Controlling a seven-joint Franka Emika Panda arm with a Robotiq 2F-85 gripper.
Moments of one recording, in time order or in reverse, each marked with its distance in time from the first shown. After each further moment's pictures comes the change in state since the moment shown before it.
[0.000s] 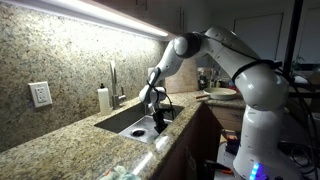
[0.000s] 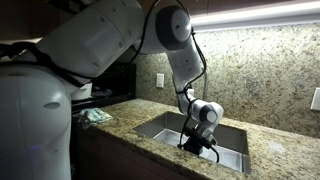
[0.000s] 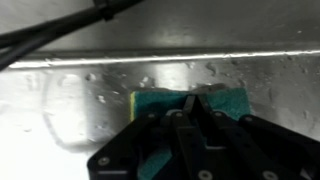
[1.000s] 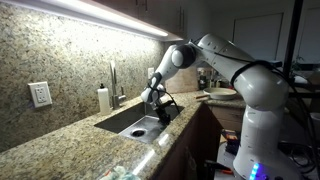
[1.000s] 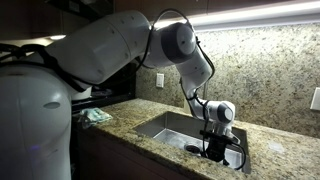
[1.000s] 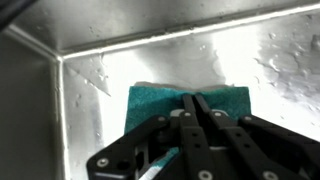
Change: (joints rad) arm -0.001 0.136 -0.099 0.267 -0.215 -0.062 0.198
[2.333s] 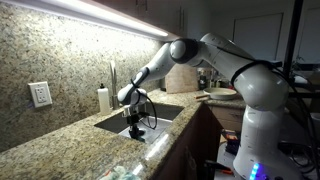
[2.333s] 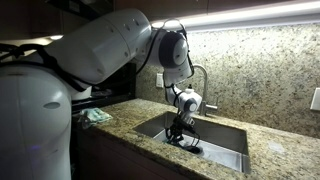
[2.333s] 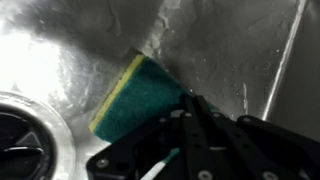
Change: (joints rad) arm 0.000 -0.013 0.379 -0.018 0.165 0.133 -0.435
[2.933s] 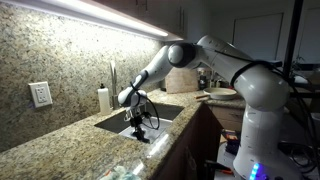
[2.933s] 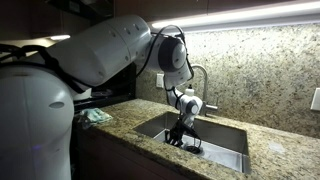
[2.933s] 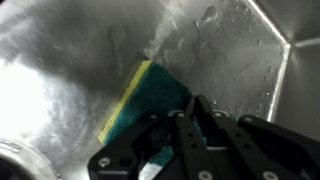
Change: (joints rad) arm 0.039 0.043 -0.069 0.061 0.000 -0.167 -0.096
